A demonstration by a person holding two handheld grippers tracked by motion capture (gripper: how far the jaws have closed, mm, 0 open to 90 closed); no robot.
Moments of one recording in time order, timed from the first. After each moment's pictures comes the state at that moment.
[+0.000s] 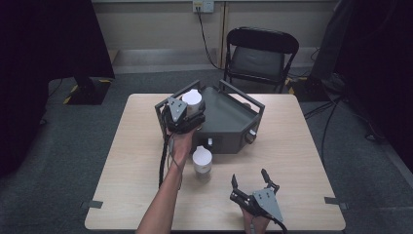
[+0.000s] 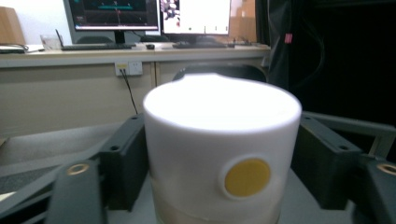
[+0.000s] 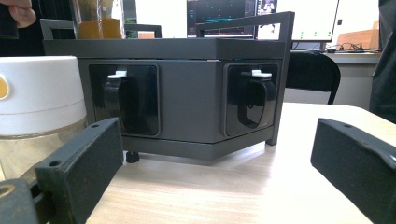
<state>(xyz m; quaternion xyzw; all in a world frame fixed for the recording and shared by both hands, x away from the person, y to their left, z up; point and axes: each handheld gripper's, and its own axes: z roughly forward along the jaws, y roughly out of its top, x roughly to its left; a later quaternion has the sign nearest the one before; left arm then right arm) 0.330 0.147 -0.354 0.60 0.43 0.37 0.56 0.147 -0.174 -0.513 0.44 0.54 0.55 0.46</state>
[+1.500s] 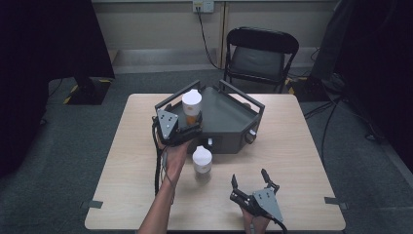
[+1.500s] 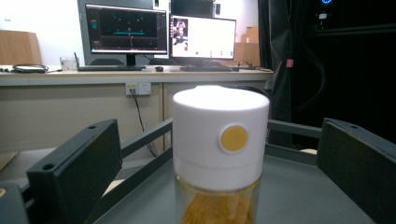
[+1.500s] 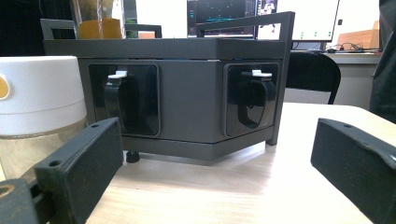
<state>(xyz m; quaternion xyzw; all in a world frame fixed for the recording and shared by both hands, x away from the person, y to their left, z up) 0.283 0.162 -0.372 0.56 0.41 0.40 0.59 0.147 -0.174 -0.513 0.44 0.54 0.55 0.46</state>
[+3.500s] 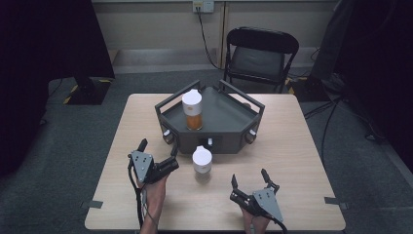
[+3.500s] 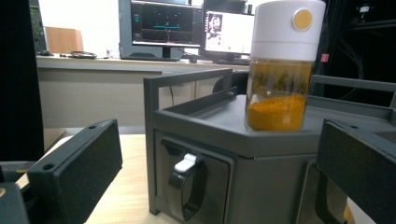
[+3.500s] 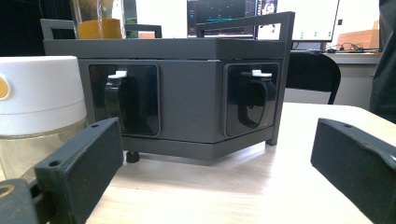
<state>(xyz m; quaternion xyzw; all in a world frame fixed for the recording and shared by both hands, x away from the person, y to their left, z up) 0.205 0.201 -0.447 0.52 0.45 0.44 0.57 0.147 -0.174 -0.513 0.44 0.54 0.55 0.46</state>
